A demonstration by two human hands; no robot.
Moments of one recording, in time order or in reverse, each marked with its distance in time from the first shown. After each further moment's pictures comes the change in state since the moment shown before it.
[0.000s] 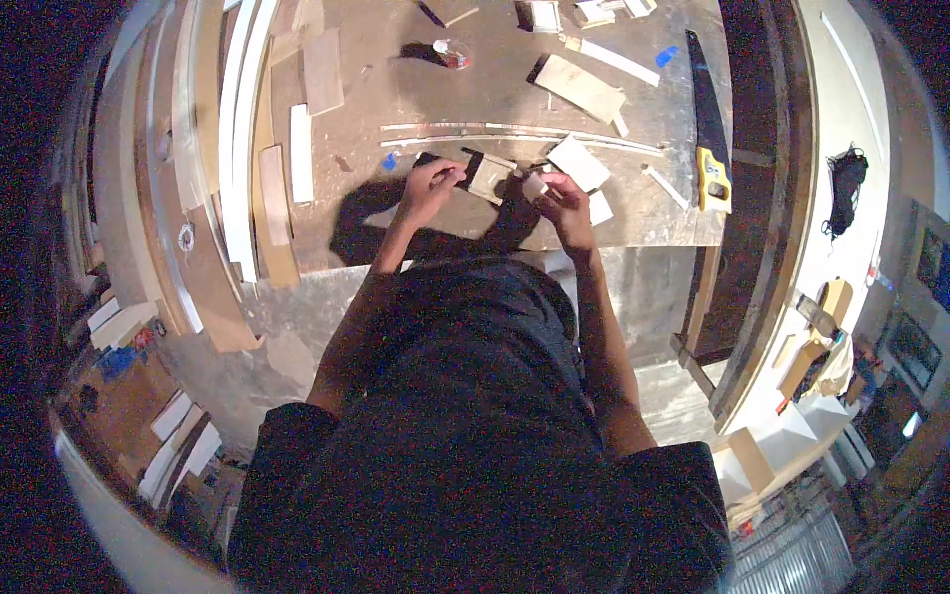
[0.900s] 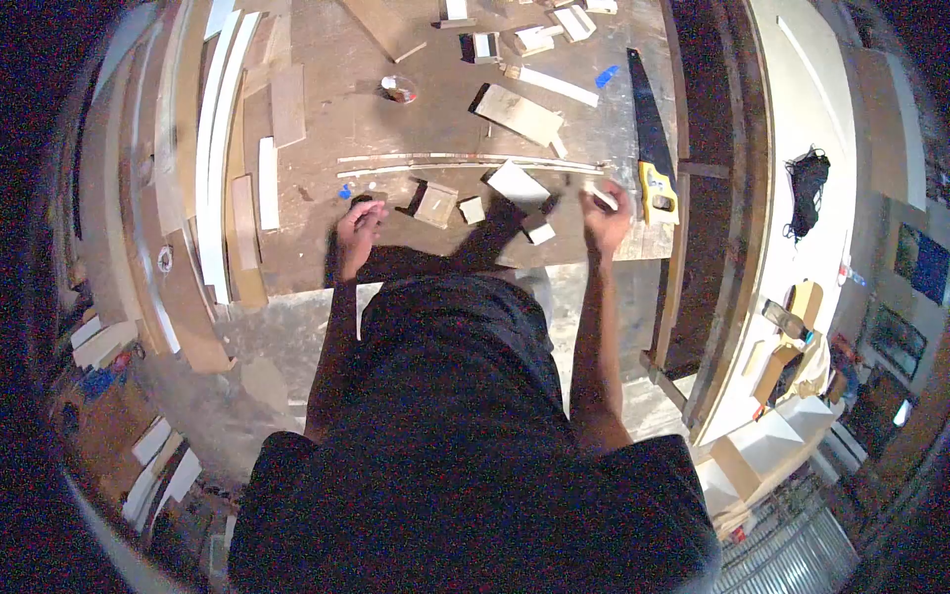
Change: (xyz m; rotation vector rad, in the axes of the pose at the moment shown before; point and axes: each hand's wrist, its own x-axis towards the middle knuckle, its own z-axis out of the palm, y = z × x) left_hand -0.044 0.008 -0.012 -0.060 0.294 -0.113; right_hand -0.010 -0.105 -0.099 -0.456 0.734 -0.211
